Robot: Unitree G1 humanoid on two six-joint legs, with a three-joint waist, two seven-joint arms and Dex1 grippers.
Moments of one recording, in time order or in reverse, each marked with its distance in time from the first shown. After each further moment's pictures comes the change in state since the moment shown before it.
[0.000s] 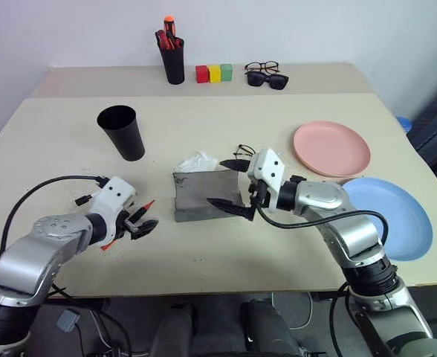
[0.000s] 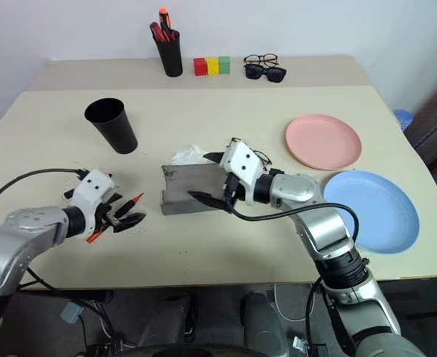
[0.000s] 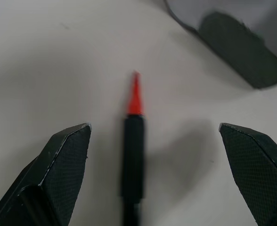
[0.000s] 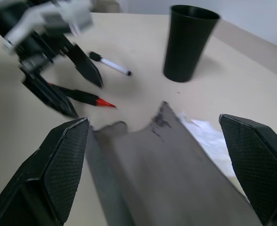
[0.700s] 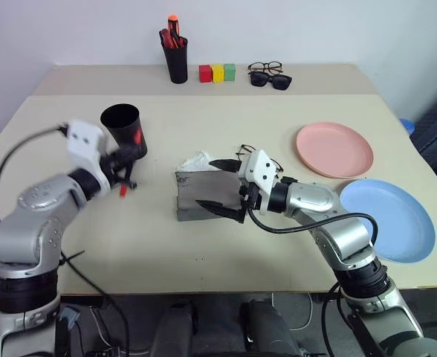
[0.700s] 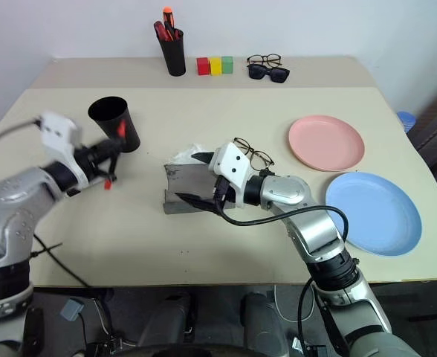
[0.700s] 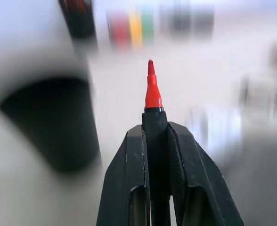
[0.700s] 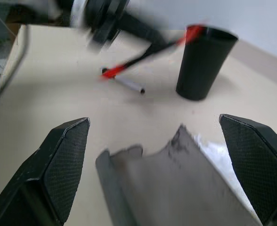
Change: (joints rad) left arm -0.299 -0.297 0.323 0.098 -0.046 -0.355 0.127; right arm -0.033 0.067 0.023 0.022 -0.010 -0.037 -0.022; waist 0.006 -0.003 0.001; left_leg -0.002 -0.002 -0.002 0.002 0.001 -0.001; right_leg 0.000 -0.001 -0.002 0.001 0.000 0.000
